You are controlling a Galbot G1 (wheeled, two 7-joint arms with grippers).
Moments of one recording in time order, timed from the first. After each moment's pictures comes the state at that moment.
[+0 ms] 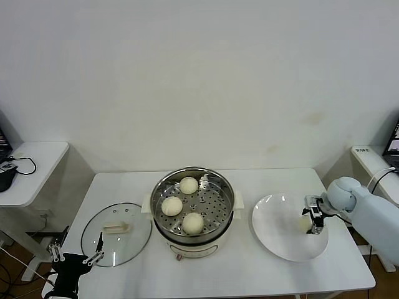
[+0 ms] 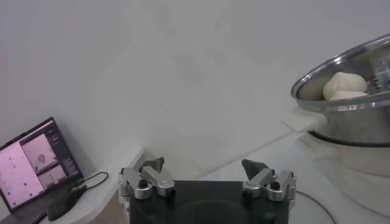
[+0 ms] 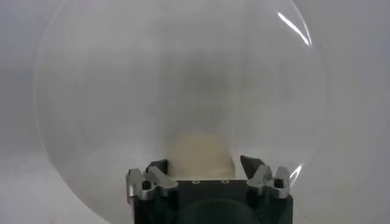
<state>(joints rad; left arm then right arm) 1.86 -1.31 -0.79 -2.23 0.13 0.05 -0.08 -0.31 0.63 -0.45 1.21 -0.31 -0.21 -1.08</state>
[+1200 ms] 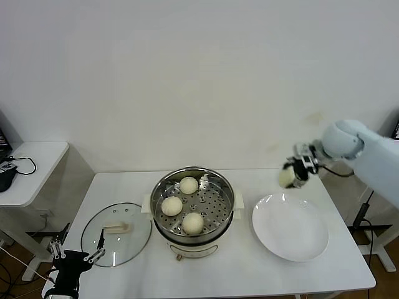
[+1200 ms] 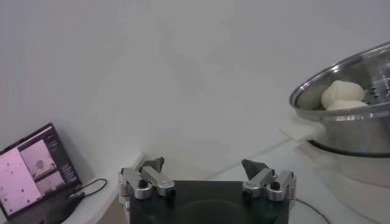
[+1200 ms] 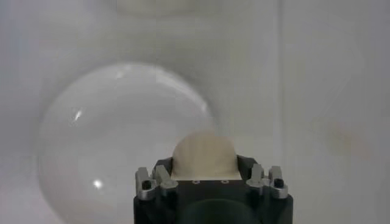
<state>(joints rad) 1.85 -1.30 -0.78 -2.25 0.12 0.05 -0.08 0.36 0.61 -0.91 1.48 0.08 -0.36 -1.12</state>
